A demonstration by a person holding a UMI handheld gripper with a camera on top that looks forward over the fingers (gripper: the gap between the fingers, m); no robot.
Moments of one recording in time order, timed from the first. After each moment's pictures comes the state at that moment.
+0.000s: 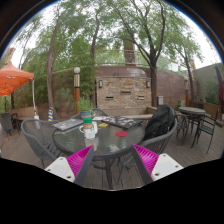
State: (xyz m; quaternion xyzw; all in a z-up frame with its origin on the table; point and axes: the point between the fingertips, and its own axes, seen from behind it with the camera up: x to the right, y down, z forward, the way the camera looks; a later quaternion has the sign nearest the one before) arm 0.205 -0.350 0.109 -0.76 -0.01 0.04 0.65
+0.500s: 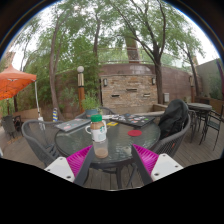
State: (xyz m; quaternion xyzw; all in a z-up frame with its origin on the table) arm 0.145 -0.280 0.082 -0.76 -0.02 0.07 0.64
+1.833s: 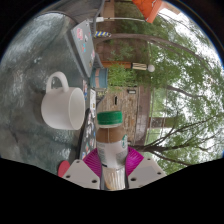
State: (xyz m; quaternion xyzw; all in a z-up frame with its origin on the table) arm 0.122 0.039 0.156 -0.53 -0.49 -0.51 0.47
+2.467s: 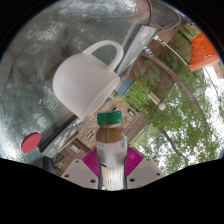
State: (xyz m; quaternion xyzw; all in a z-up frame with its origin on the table) arm 0.098 0.081 0.195 -0.29 -0.65 -0.63 0.31
